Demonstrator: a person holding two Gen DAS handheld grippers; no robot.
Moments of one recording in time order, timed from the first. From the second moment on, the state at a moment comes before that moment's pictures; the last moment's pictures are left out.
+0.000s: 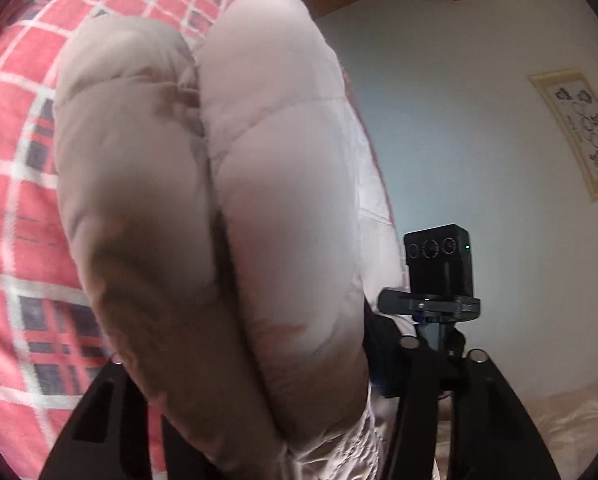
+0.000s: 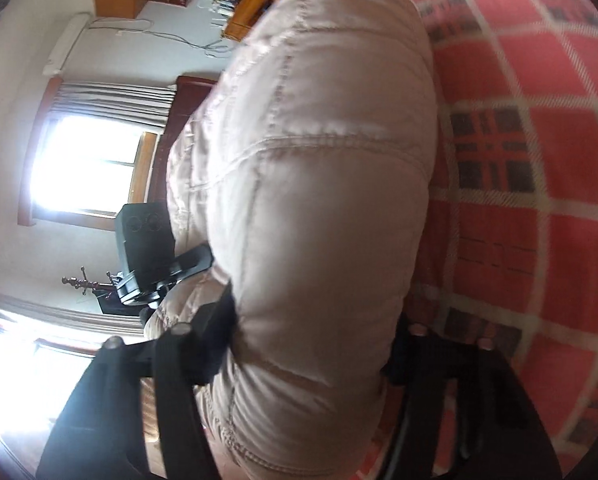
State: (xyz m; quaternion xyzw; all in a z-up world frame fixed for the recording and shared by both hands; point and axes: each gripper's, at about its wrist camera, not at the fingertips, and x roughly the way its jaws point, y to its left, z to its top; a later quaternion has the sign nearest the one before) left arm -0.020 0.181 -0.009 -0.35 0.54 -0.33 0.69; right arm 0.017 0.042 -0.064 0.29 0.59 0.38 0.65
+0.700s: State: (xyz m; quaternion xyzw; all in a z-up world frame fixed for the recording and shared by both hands) left arm 0.065 0.040 0.003 -0.30 0.52 -0.36 0.72; right arm 0.090 -0.141 -0.063 0.30 0.56 0.31 0.71
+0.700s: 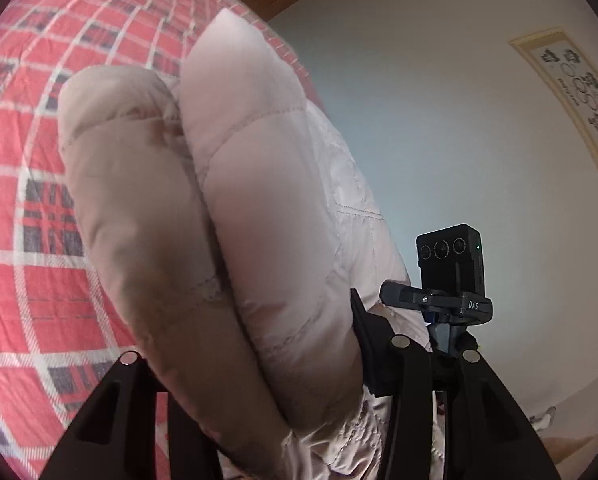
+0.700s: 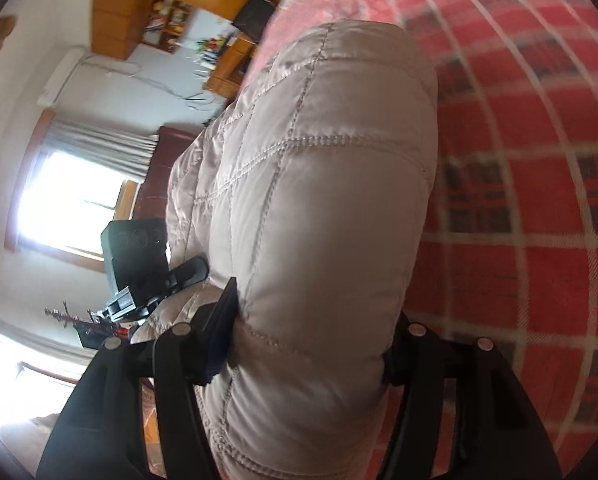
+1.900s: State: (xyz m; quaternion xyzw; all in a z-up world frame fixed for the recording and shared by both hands) left arm 0.004 0.022 0.064 -0.07 0.55 -0.22 0.80; right arm -0.008 -0.094 -0.014 0.11 0.60 0.17 0.78
